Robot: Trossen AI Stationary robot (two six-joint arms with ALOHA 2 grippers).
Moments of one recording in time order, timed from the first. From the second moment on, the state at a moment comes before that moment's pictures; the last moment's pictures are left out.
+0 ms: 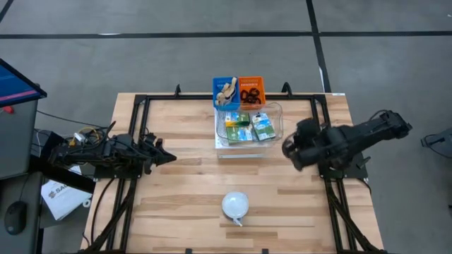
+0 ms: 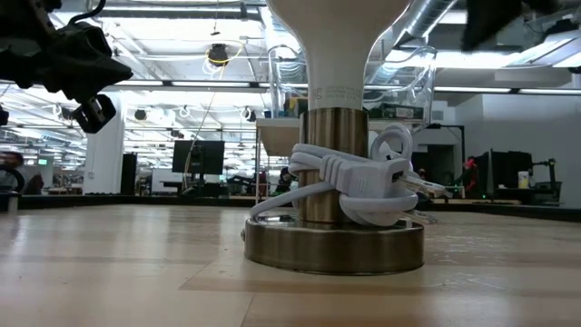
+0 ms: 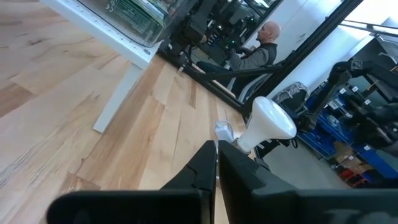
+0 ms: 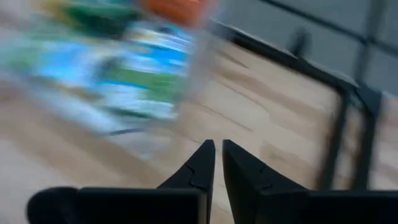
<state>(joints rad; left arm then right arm) 0.01 0.05 0.09 -0.15 0.09 -0.64 0.39 1.26 1.32 -1.56 0.79 1.40</state>
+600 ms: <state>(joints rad) 0.01 0.07 0.09 -0.12 0.09 -0.64 0.08 0.88 0.96 -1.01 0.59 1.15</state>
